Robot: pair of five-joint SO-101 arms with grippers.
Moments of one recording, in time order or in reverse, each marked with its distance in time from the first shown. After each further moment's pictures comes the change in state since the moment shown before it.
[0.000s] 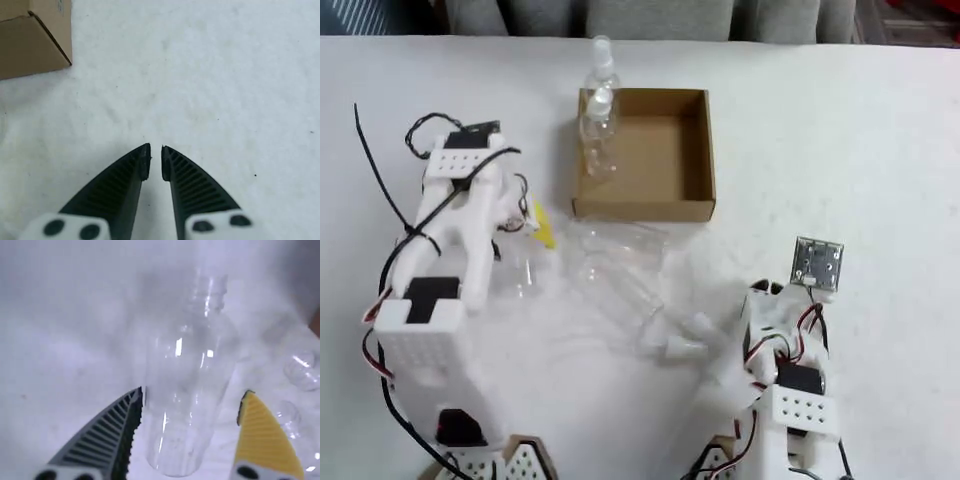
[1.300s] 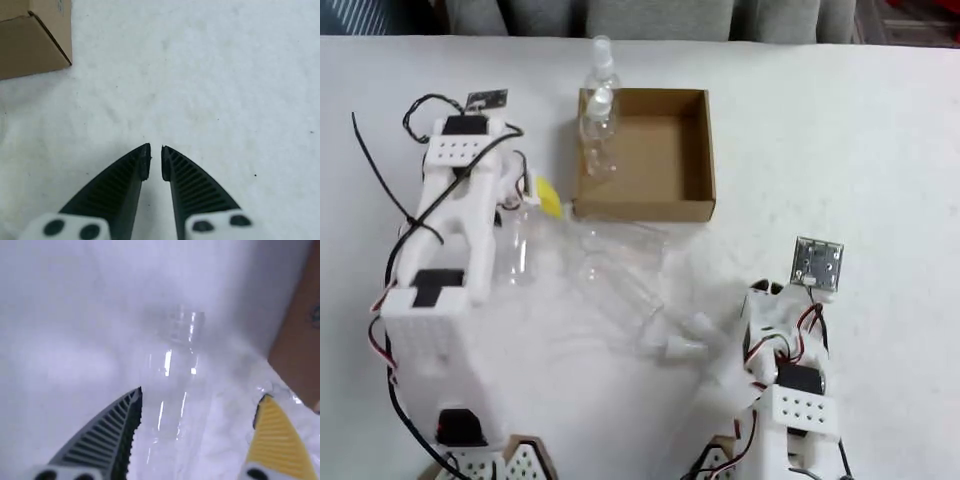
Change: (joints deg) left arm 0.1 5.2 -11.7 -2.2 -6.3; right arm 0.0 0.0 0.0 0.0 0.0
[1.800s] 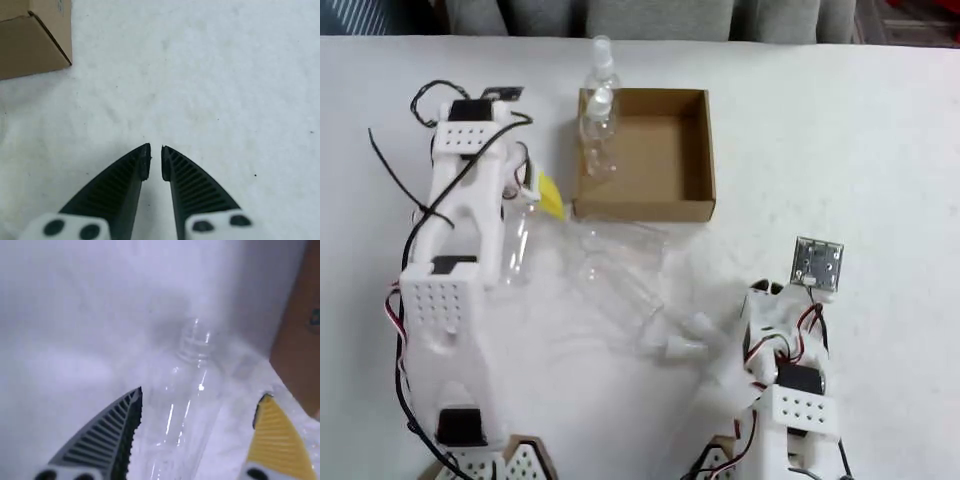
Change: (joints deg) left arm -0.1 14.3 -22.6 12.0 -8.0; right arm 0.0 0.0 0.0 0.0 0.0
